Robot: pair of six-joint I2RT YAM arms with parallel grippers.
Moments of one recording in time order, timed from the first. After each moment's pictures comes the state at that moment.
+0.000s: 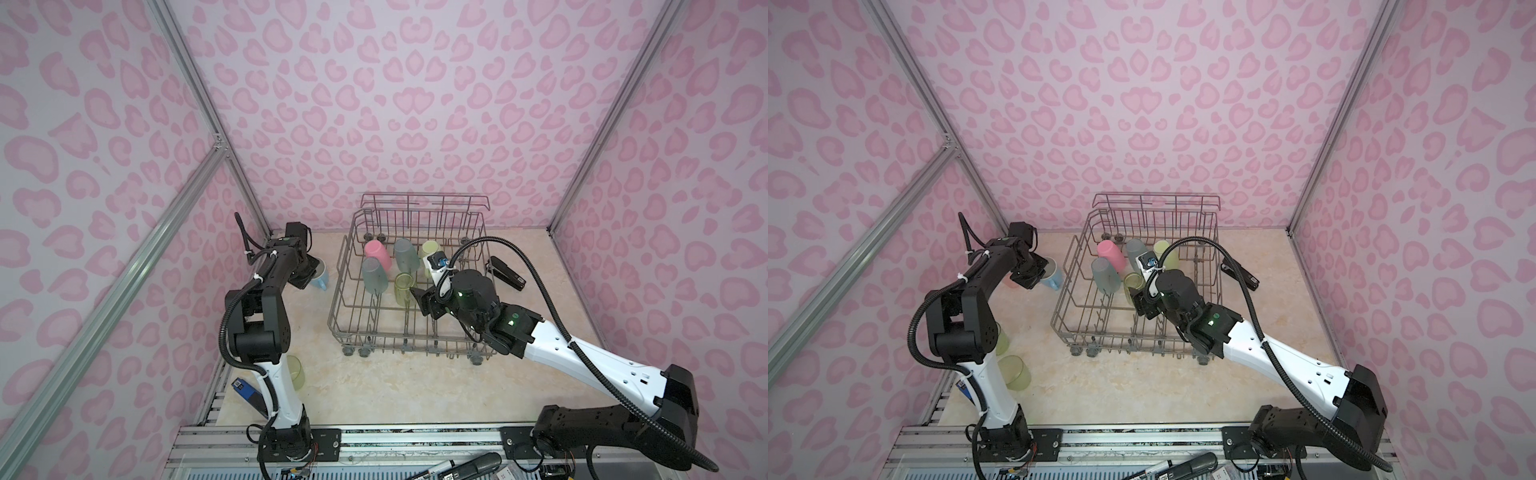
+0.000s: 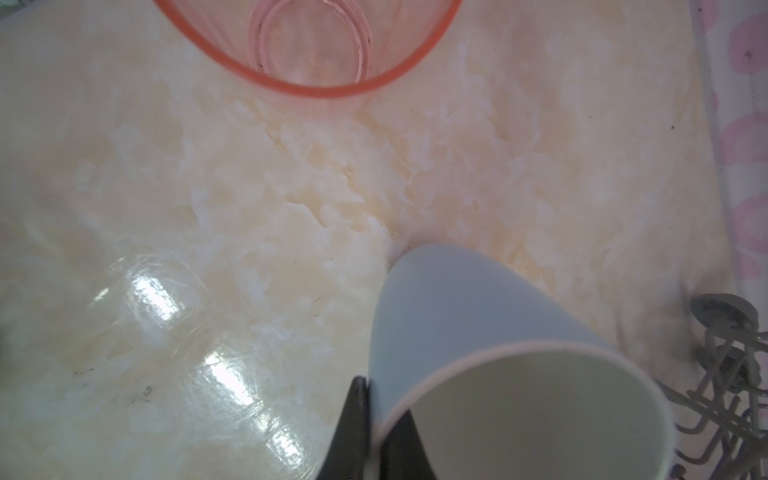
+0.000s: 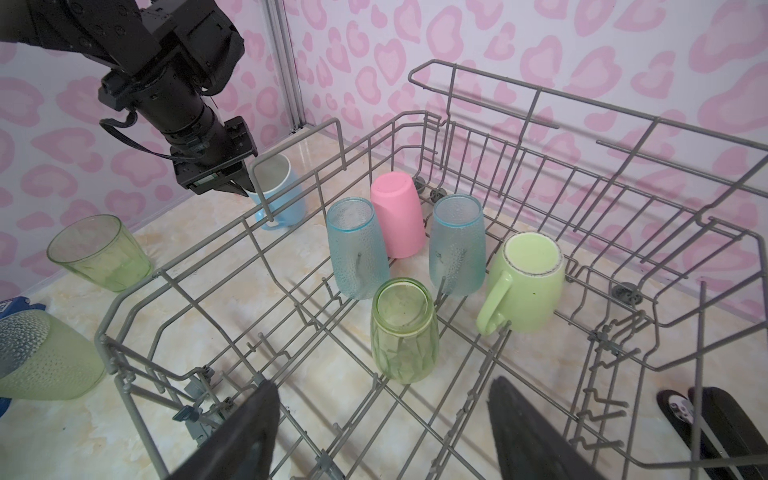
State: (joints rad) left arm 0.05 1.95 1.62 -0.87 -0.11 -1.00; right arm 0.88 1.28 1.09 -0.21 0.26 0.12
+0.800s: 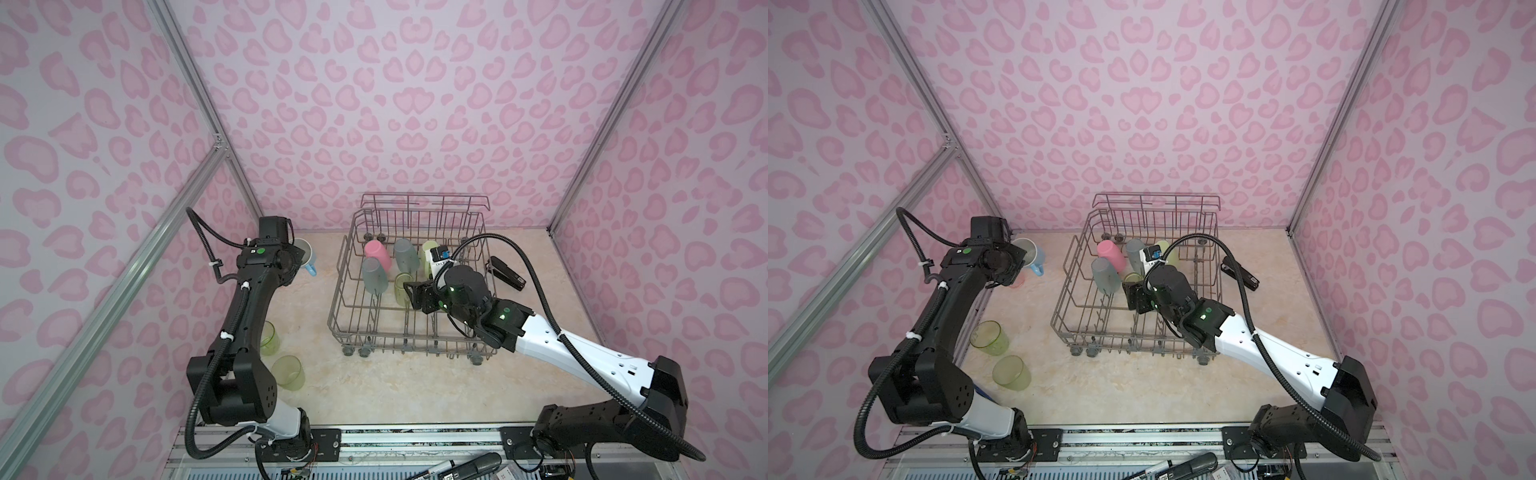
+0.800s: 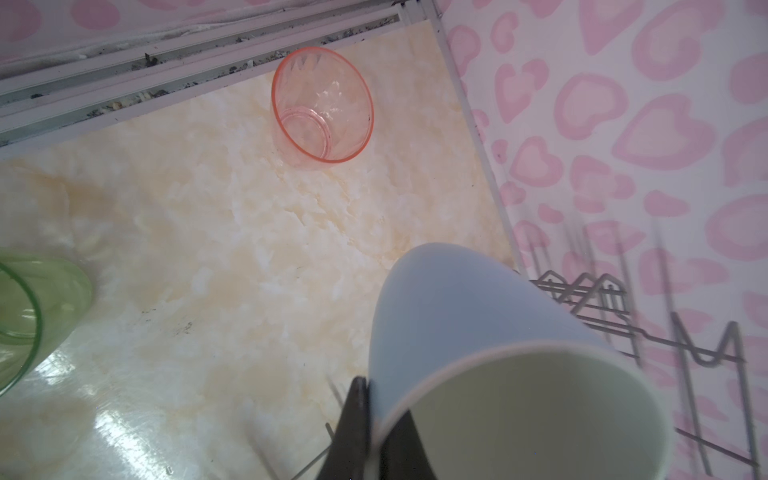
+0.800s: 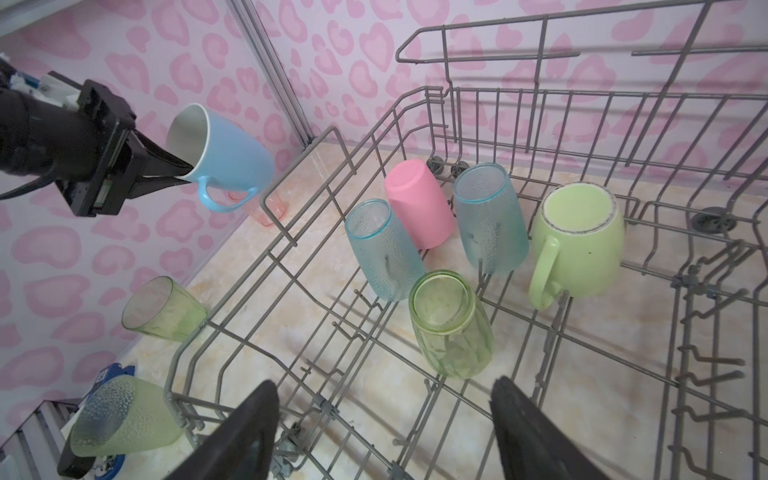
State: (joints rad) left arm 0.06 1.49 1.46 -0.83 -0.11 -1.07; right arm 0.87 1.36 1.15 -0.22 0.22 0.42
